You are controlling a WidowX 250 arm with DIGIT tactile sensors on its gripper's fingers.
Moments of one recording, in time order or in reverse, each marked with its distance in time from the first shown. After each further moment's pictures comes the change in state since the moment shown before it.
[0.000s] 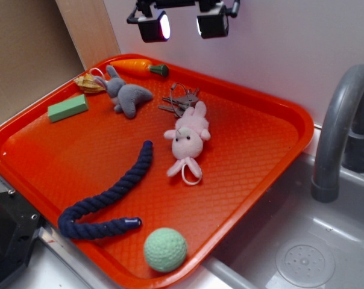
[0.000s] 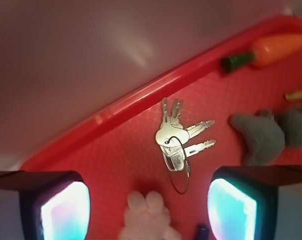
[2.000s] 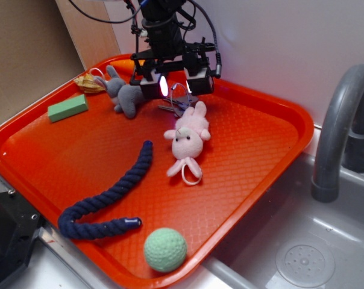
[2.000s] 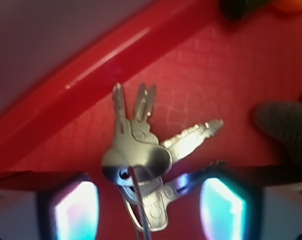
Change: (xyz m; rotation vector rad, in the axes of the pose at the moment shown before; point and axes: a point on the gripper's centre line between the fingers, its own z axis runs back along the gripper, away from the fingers) arm 0.000 0.019 -0.081 -0.026 -0.027 -0.046
